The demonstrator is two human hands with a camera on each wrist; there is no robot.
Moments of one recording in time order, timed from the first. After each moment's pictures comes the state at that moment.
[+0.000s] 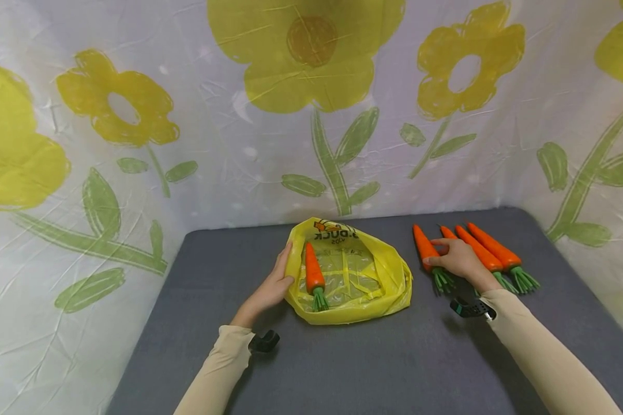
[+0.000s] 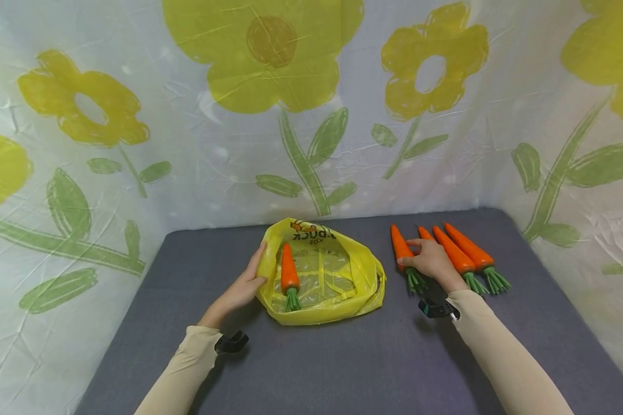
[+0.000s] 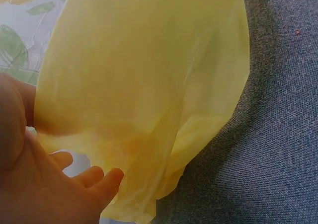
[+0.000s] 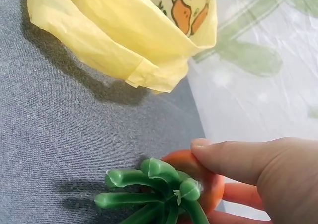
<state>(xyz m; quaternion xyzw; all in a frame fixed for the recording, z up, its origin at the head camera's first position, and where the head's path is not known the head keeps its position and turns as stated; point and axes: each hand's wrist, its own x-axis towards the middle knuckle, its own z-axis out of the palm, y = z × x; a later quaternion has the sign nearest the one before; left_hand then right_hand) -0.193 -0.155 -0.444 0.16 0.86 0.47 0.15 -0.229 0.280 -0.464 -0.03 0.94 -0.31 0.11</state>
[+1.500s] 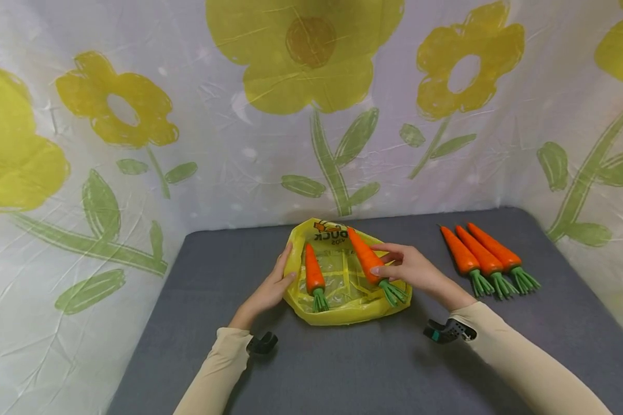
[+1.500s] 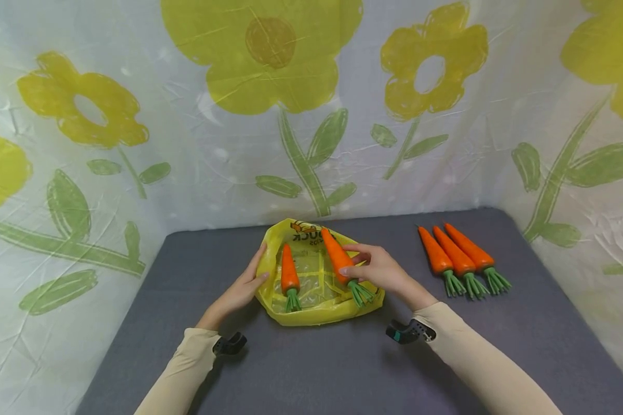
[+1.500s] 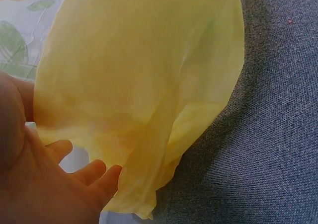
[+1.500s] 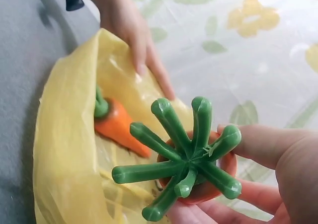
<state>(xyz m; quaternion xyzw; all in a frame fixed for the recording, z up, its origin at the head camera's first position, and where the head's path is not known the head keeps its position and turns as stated) -0.208 -0.168 -0.486 0.17 0.85 0.48 0.12 -0.193 0.181 -0.422 -0.12 0.82 -0.52 0.18</state>
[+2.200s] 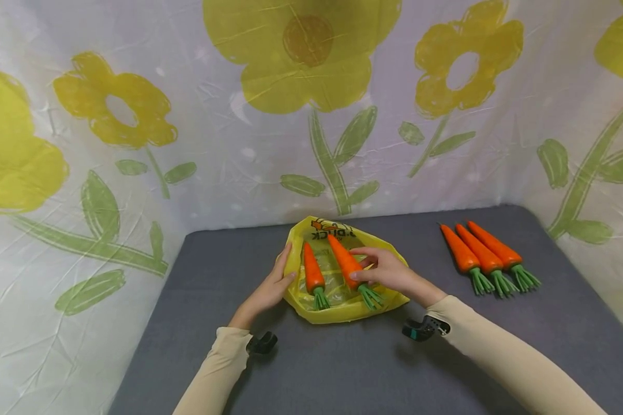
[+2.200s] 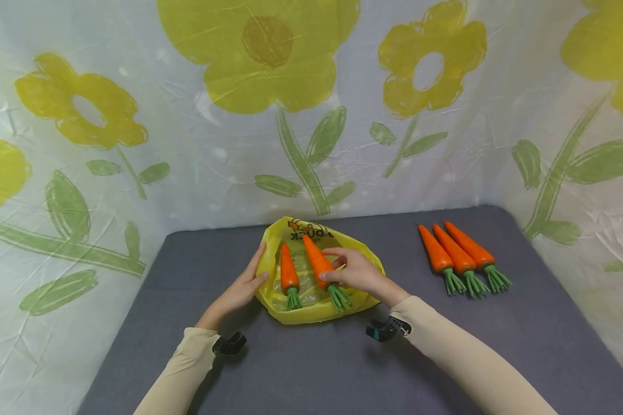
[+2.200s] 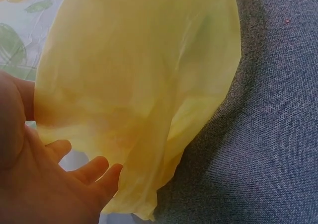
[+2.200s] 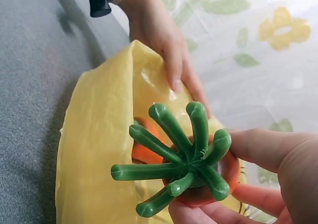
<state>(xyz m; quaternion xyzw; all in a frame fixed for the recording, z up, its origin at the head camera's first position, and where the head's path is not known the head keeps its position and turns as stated) -0.194 -0.160 -0.451 0.17 0.86 0.46 0.15 -0.200 0.141 -0.436 -0.13 0.81 -0.53 0.21</state>
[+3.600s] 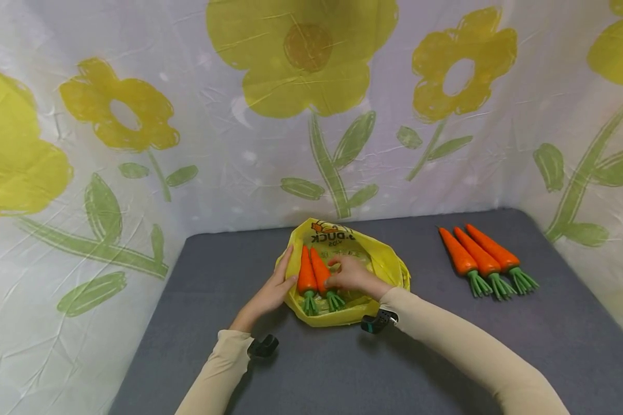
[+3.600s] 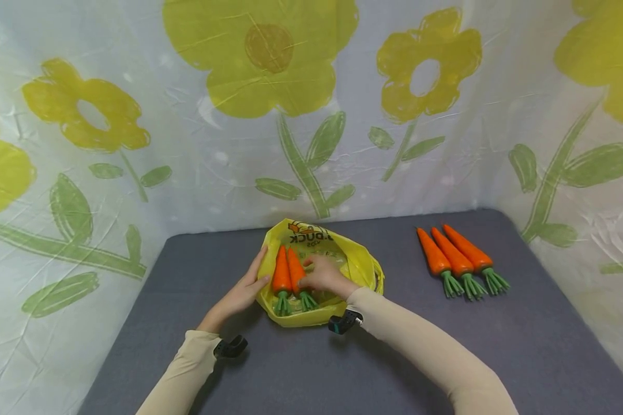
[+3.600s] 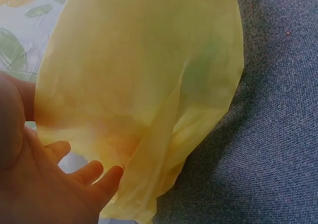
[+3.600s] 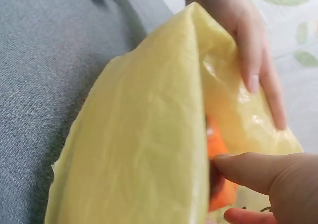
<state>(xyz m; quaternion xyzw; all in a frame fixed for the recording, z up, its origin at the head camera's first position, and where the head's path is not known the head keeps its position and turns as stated) -0.188 -0.157 -0.449 0.19 0.85 0.48 0.13 -0.223 0.067 -0.469 -0.07 0.87 -0.45 0.19</state>
